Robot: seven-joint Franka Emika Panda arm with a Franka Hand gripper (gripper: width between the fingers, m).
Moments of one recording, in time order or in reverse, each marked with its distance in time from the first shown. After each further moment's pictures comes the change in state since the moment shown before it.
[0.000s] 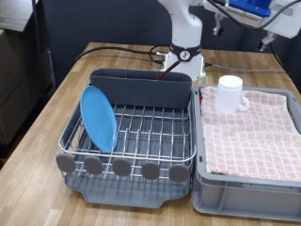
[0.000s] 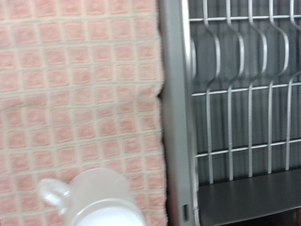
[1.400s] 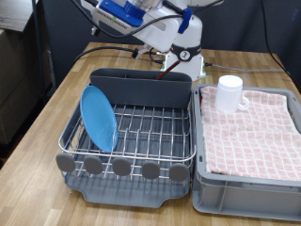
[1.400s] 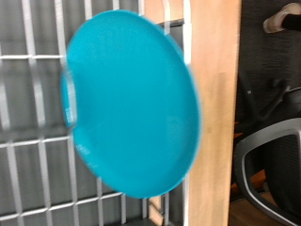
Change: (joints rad) arm -0.179 0.095 -0.298 0.033 -0.288 0.155 -0.372
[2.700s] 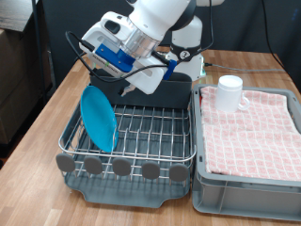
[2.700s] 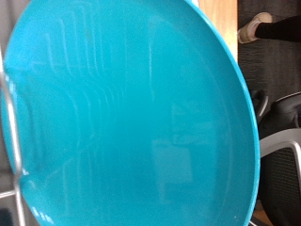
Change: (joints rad) arm -0.025 0.117 -0.090 -0.166 -0.301 0.332 0.305
